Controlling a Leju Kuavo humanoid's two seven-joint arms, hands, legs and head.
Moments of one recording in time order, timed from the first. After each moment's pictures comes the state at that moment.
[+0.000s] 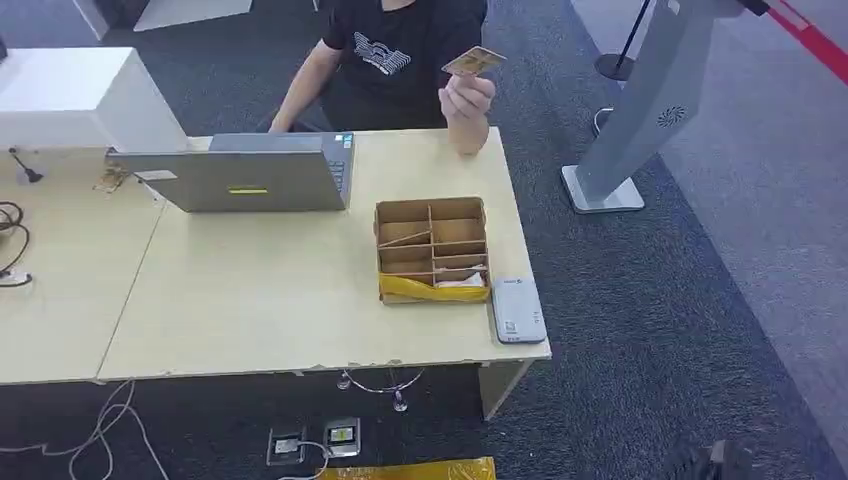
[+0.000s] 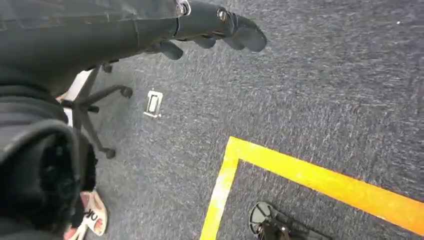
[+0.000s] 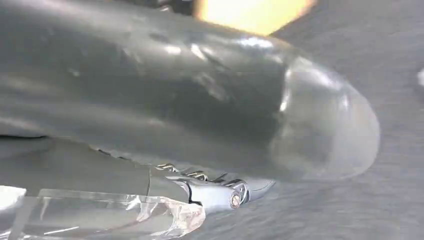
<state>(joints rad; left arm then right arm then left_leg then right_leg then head) -0.14 -0.08 1.34 -0.13 -1.52 0.35 0.03 -0.16 -0.33 0.46 -0.25 -1.24 -0.06 -0.56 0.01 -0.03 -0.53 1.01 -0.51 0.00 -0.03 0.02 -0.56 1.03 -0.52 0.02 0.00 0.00</state>
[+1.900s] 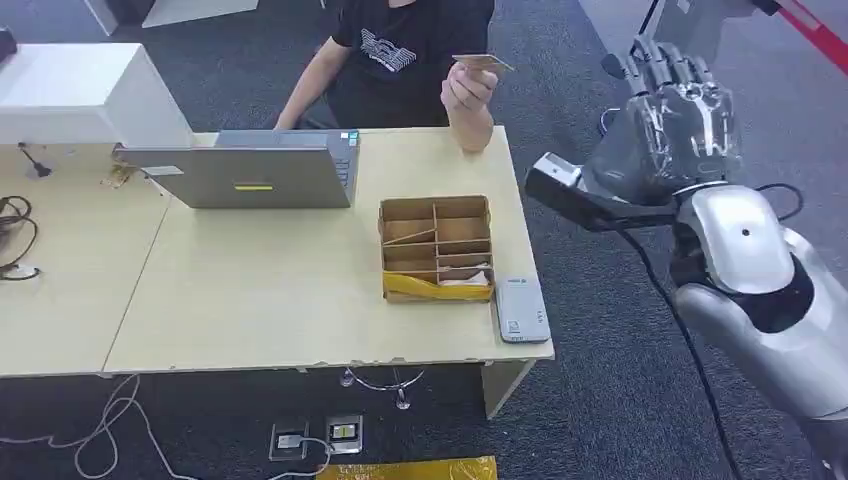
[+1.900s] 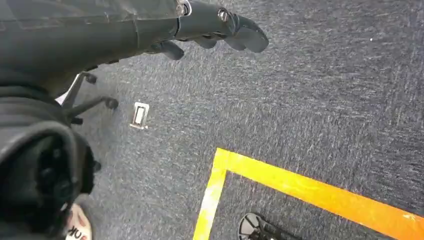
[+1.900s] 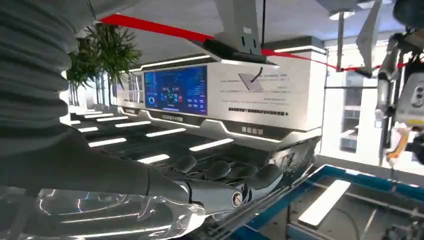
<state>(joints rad) -0.14 -0.05 1.33 -0.15 -1.55 0.32 -0.03 -0.80 -0.63 0.71 -1.84 0.90 0.26 0.65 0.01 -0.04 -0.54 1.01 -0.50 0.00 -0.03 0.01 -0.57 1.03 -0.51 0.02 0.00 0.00</state>
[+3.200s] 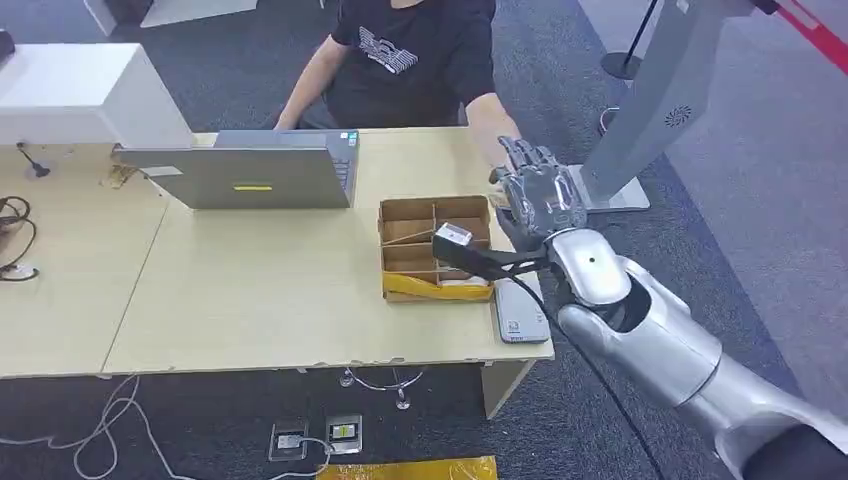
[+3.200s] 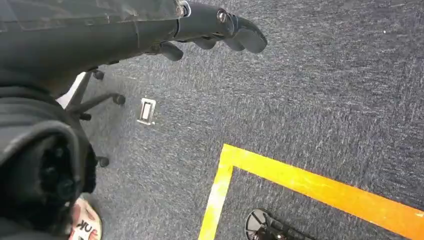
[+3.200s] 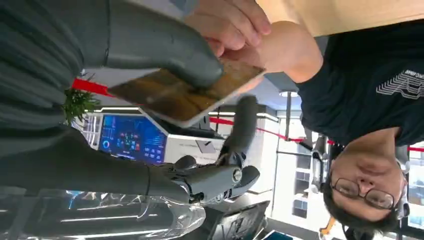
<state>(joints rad) -0.14 -0.05 1.33 -0.15 -1.55 0.30 0.00 -0.78 -0.39 0.93 -1.47 0.86 0.07 0.56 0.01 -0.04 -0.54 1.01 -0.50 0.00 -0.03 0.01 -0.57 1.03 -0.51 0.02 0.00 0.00</state>
